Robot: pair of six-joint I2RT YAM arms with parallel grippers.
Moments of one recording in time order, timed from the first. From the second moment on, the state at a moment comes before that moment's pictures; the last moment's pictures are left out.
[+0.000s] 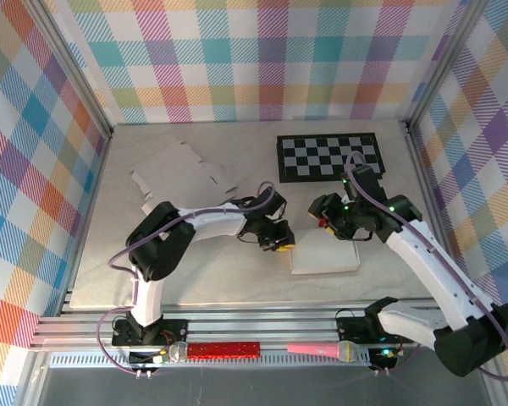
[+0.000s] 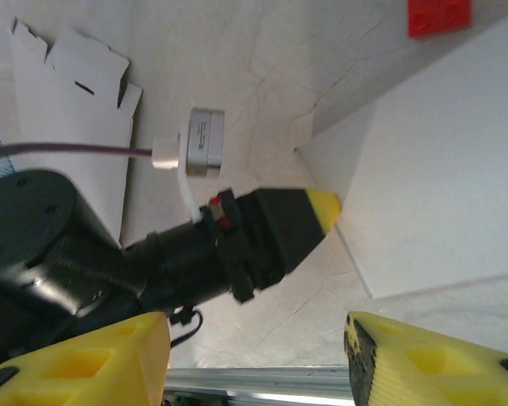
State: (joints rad) left arm -0.84 1.99 1.29 -0.33 0.46 -1.04; right arm 0.45 1.07 1.09 -0.97 -0.23 1.06
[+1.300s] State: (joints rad) left arm -0.51 1.66 1.27 -0.51 0.32 -0.94; right arm 0.43 1.15 1.01 -0.76 -0.36 1.04
